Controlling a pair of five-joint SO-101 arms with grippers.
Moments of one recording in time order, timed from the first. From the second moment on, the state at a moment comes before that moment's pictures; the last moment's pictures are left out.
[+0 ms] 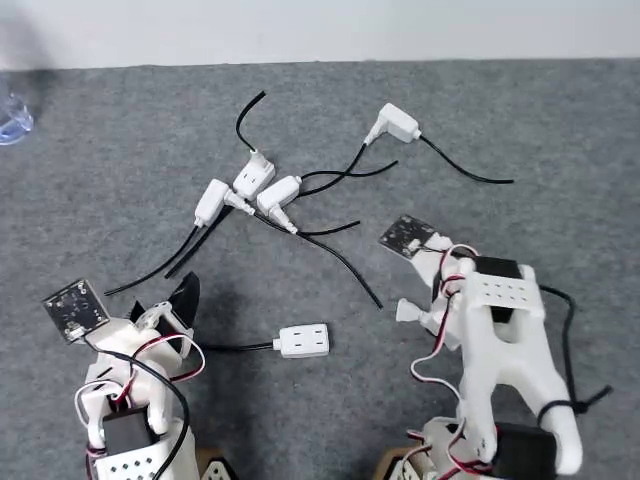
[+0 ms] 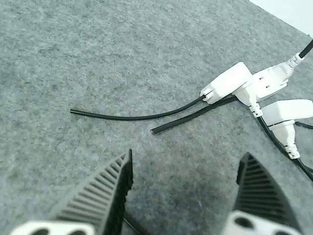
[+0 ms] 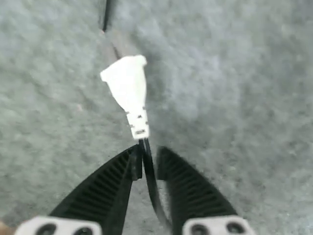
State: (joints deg) left arm -18.3 -103.6 96.9 58.8 25.4; right arm 5.8 -18.6 49.1 60.2 53.8
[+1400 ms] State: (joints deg) left arm -18.3 -103.6 96.9 58.8 25.4; right arm -2.6 6.0 25.8 57.7 63.1
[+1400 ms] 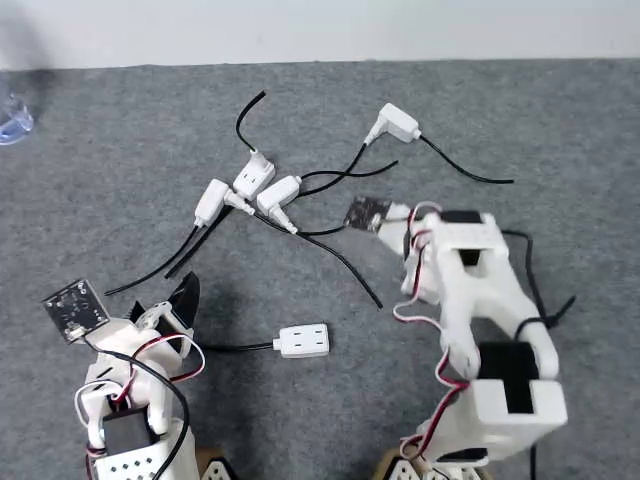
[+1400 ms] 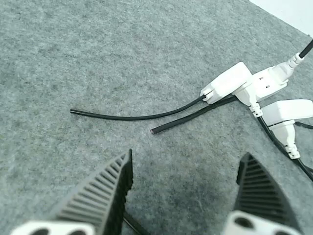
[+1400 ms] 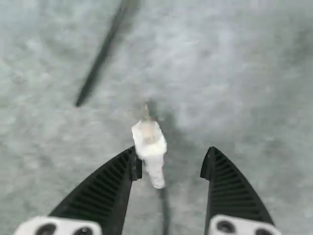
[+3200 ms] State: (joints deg) left arm -18.3 -103.6 96.9 58.8 25.4; right arm -2.8 18.0 16.1 58.4 61.8
